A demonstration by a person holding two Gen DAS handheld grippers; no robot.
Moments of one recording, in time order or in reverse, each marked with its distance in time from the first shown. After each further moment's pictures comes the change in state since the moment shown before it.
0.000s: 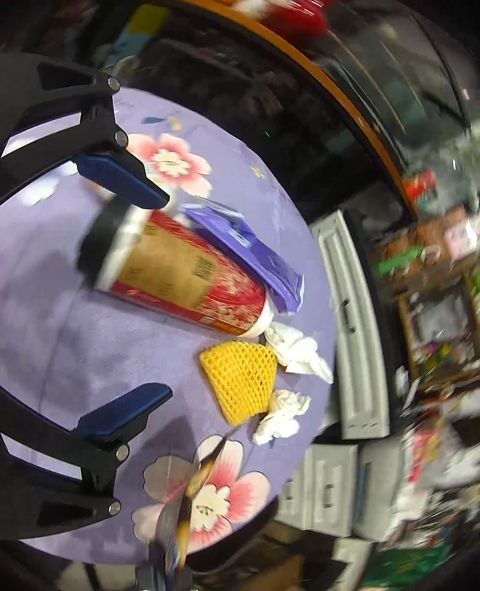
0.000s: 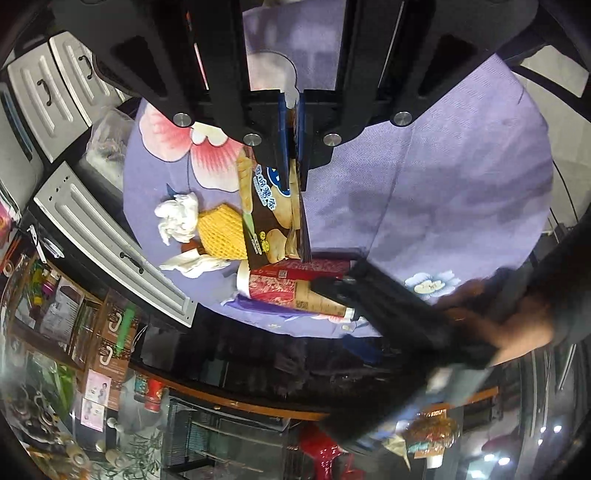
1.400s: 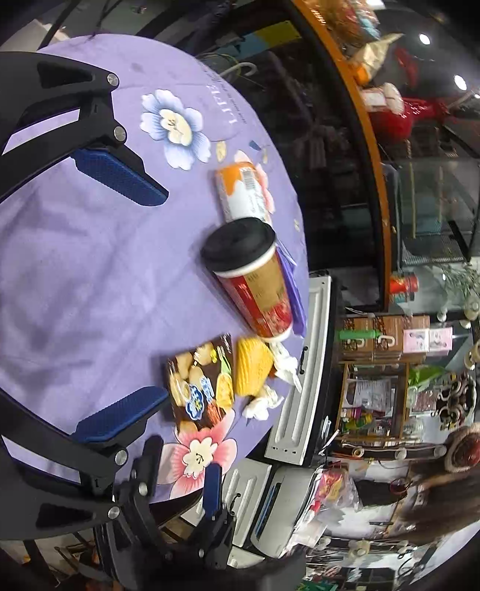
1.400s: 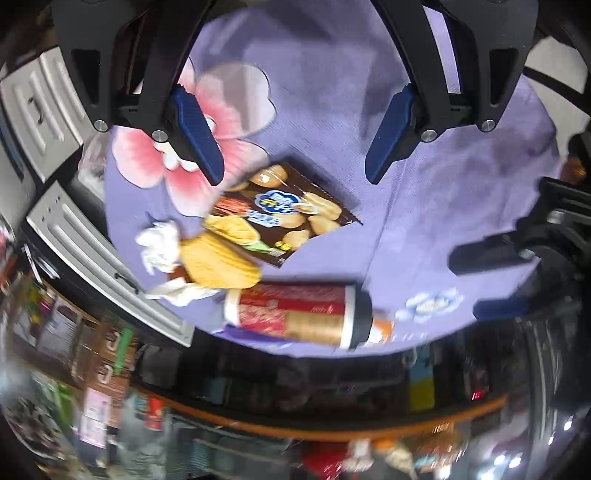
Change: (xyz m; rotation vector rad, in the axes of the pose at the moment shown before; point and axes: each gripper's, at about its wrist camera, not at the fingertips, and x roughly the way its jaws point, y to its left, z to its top) left arm -0.088 -0.036 -0.131 -0.494 -0.232 0.046; right arm 0.028 0.020 -0.018 0.009 0.073 -0.009
